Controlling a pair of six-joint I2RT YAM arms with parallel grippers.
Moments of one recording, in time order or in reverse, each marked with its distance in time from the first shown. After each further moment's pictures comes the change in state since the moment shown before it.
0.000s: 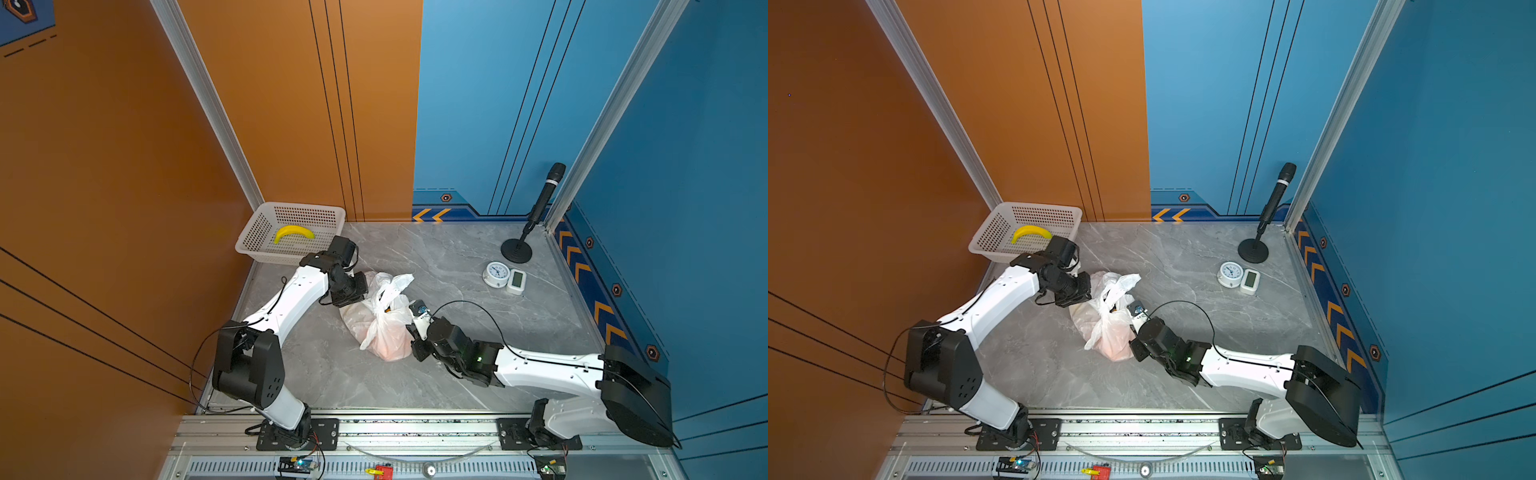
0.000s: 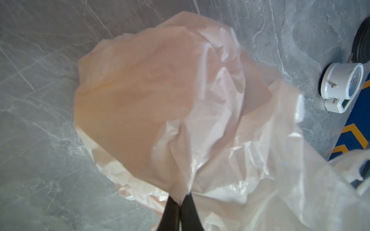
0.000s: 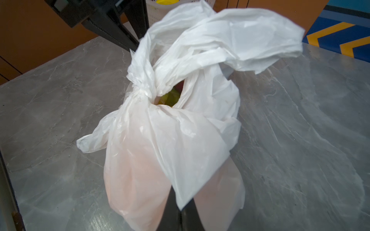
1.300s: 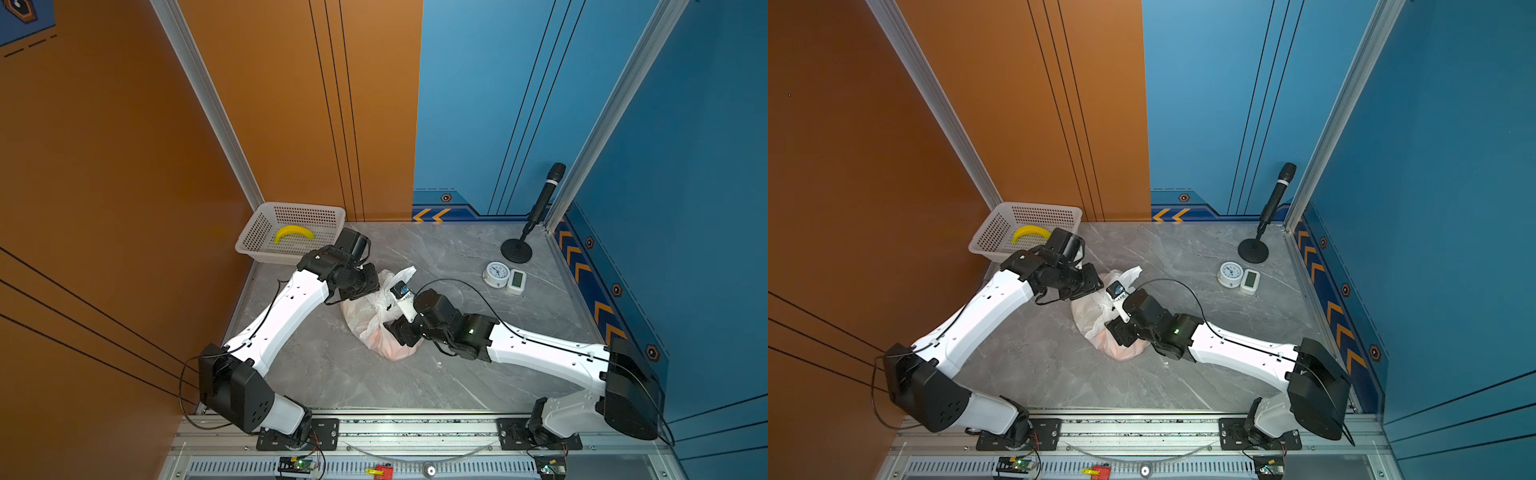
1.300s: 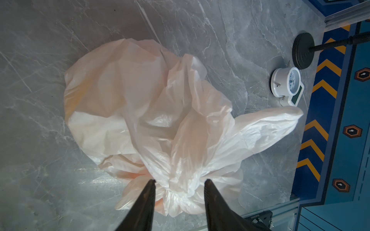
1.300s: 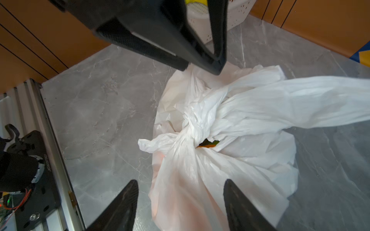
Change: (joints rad) left arm -0.163 -0.118 0.104 -0.066 -0.097 -0.126; right arm -0.044 0.136 0.375 -0.341 -0.220 -0.082
